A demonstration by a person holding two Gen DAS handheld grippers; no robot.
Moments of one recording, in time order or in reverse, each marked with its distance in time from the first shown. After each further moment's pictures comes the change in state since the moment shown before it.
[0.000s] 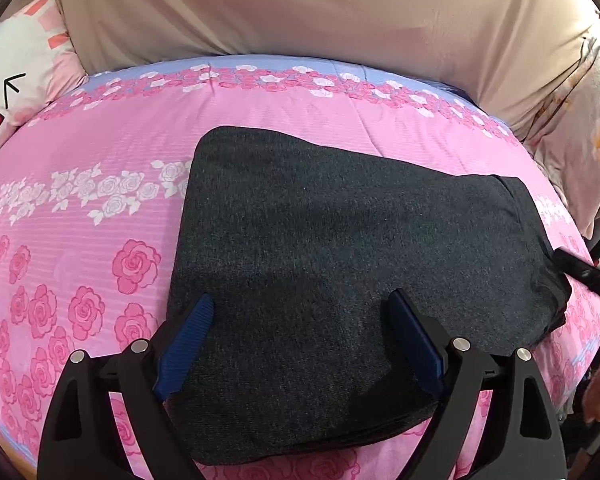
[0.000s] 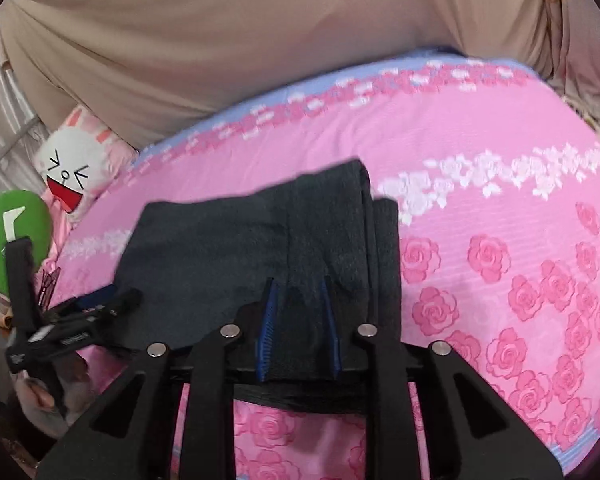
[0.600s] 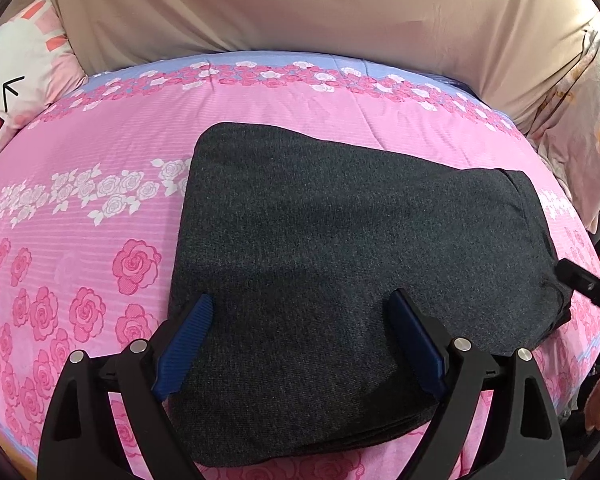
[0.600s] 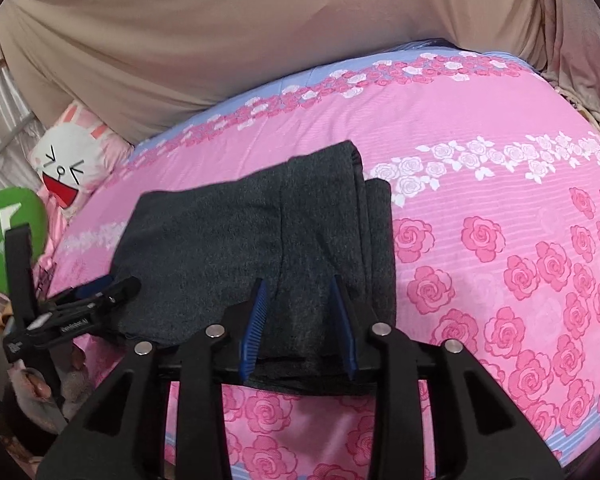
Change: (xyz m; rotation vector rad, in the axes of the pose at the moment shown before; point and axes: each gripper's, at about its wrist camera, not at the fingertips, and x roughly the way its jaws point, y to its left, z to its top) left arm 0.001 0.000 0.002 0.012 0.017 0.012; right arm 0.009 -0.009 -0.019 0.051 0.015 0.000
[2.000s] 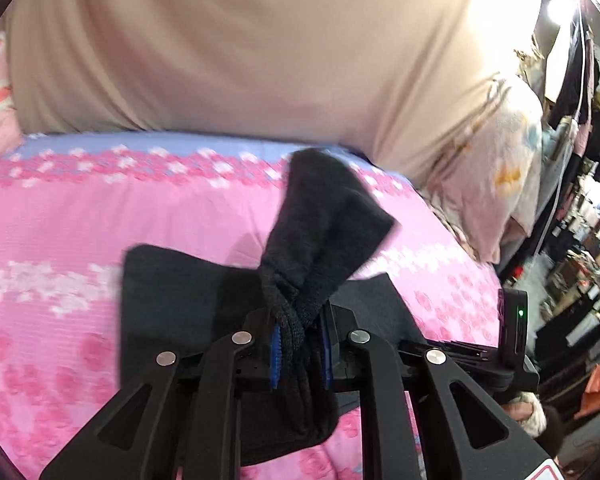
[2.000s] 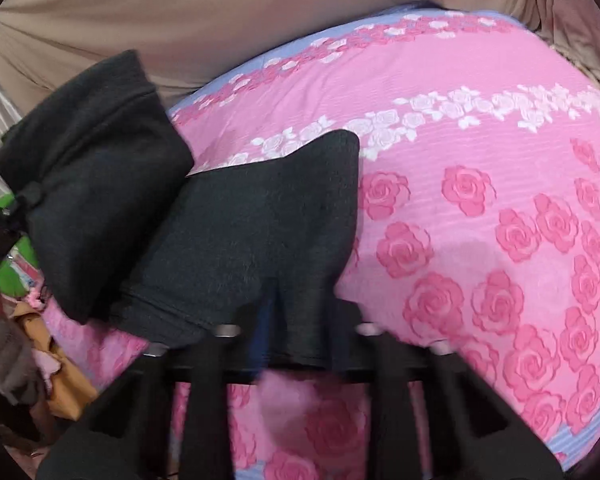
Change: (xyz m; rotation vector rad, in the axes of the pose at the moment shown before) left arm -0.105 -0.029 0.056 0.055 -0.198 -0.319; right arm 0.024 -0.023 -0.010 0.011 0.064 0.017
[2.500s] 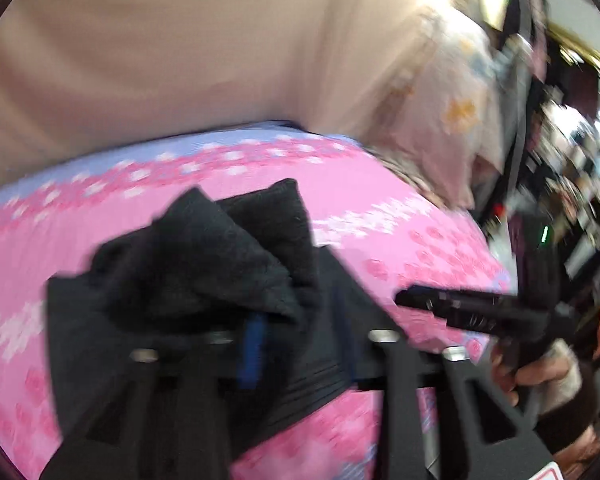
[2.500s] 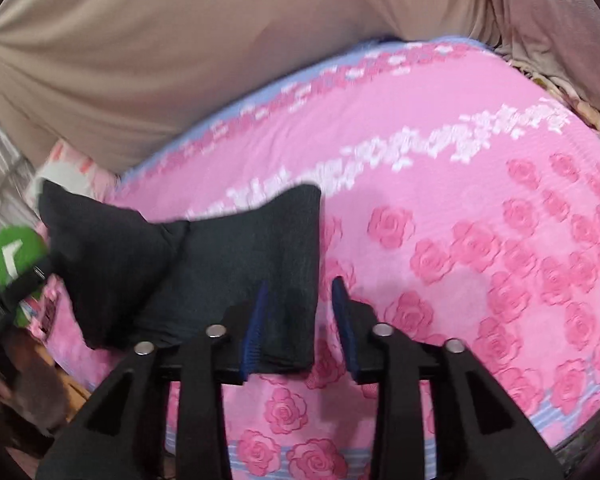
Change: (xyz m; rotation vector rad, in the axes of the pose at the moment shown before) left arm 0.066 -0.103 -0.023 0.275 0.097 -0.136; right arm -0.062 -0.040 0.011 0.118 -0.135 0.001
